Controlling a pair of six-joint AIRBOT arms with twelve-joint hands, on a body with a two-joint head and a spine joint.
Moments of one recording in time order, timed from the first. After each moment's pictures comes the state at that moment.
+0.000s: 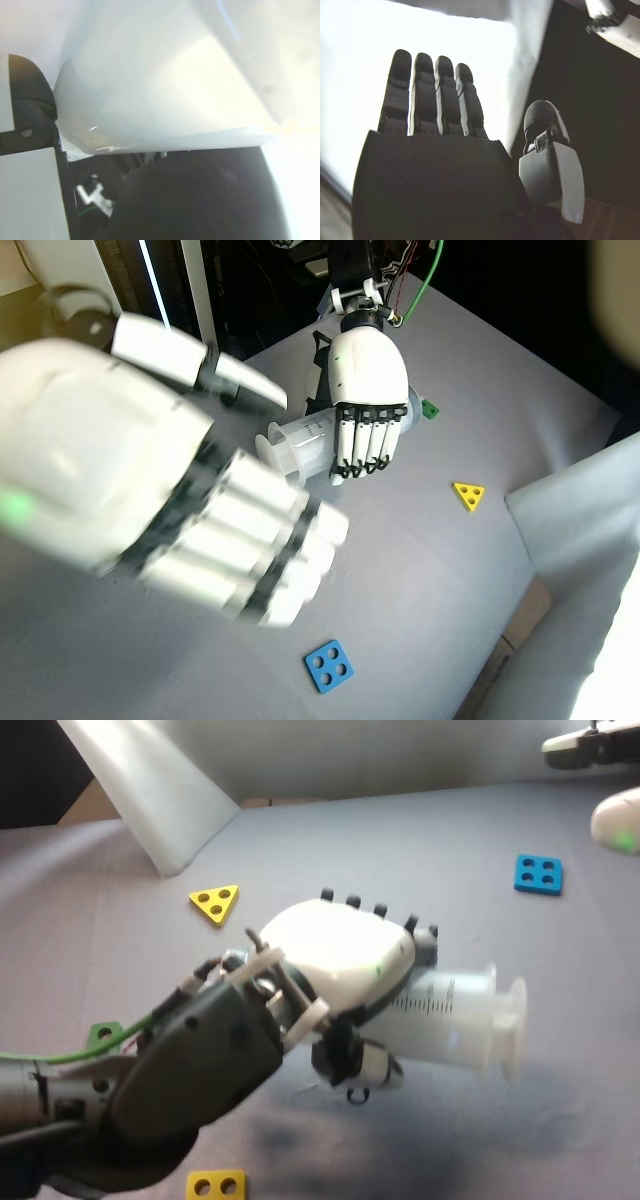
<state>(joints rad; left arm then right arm) 0.64 -1.25 0.83 -0.93 -0.66 1.85 -0.22 -0.53 0.84 -1.44 0.21 0.66</state>
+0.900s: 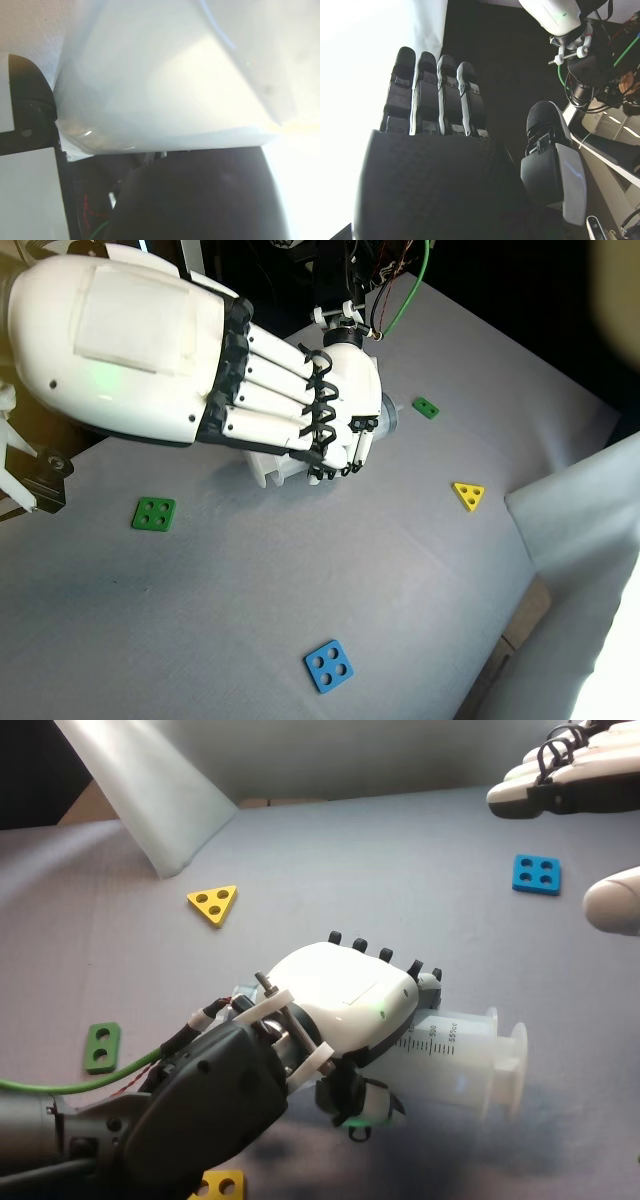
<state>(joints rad) 0.69 -1.28 0.84 -0.87 -0.66 1.80 -0.23 -0.53 0.81 -1.46 0.40 0.58</state>
